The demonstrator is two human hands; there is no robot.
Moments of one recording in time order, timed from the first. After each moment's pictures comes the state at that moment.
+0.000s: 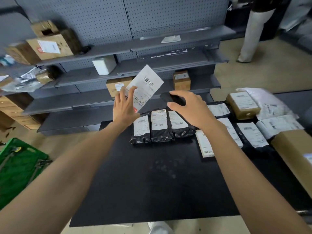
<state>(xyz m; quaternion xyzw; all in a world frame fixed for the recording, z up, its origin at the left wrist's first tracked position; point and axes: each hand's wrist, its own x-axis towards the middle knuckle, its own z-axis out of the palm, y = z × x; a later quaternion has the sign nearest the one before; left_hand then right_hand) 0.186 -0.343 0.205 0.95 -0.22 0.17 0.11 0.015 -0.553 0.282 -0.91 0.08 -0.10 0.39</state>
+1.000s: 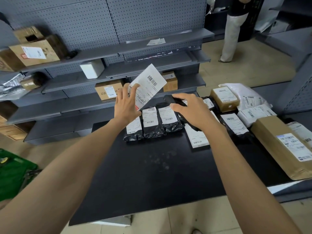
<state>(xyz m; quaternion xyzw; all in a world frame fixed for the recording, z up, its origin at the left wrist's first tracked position) 0.140 -0.368 0.225 0.94 -0.29 0.17 0.11 -0.049 -0.557 0.281 -0.89 0.16 -0.11 0.42</state>
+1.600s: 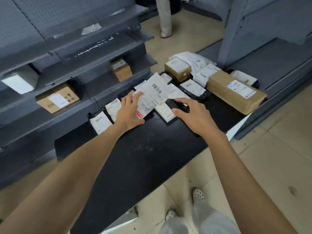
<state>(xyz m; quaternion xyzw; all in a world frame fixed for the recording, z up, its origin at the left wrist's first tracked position) 0.083 -0.421 0.161 0.84 -0.52 -0.03 0.14 -0.164 -0.530 0.226 -0.81 0.38 -0.14 0.42</state>
